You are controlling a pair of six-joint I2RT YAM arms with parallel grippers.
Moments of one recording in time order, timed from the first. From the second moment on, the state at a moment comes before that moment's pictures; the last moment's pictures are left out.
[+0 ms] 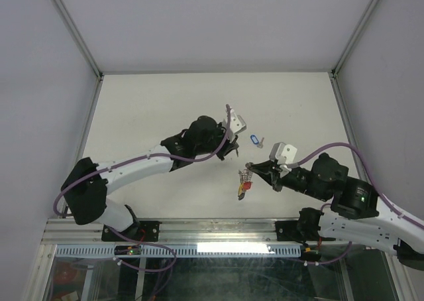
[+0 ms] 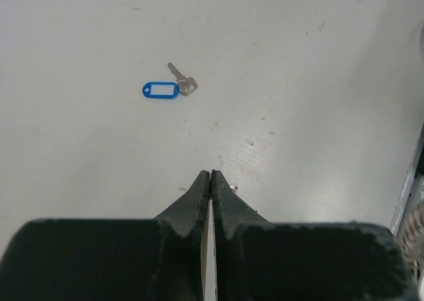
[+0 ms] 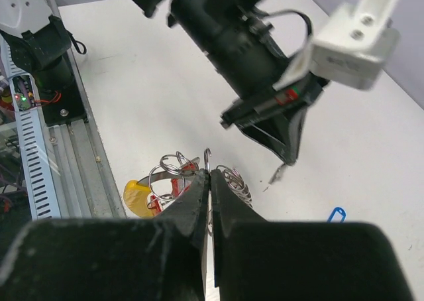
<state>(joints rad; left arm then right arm) -0.93 1.53 1.08 0.00 0.16 0.06 1.18 0.51 0.86 -0.52 0.08 -0.14</state>
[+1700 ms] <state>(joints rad) -0.65 0.79 0.42 0.78 0.82 -0.04 0.77 0.90 0.88 -0.17 -0.94 -0.16</state>
